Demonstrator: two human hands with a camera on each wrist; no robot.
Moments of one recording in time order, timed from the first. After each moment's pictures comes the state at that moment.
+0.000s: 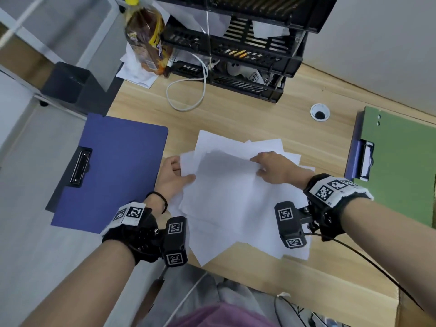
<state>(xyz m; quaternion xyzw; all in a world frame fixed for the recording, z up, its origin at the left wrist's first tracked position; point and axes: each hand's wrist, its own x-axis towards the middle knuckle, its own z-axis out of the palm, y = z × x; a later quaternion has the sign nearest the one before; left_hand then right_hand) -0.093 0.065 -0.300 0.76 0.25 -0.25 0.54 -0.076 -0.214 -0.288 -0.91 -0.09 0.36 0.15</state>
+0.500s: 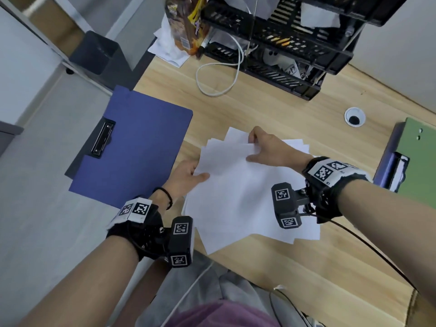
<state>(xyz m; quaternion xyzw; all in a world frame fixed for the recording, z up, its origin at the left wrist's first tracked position) -0.121 0.084 -0.291 0.76 0.13 -0.33 0.54 -0.039 -0.160 -0.293 -0.90 -0.10 0.33 0.28</state>
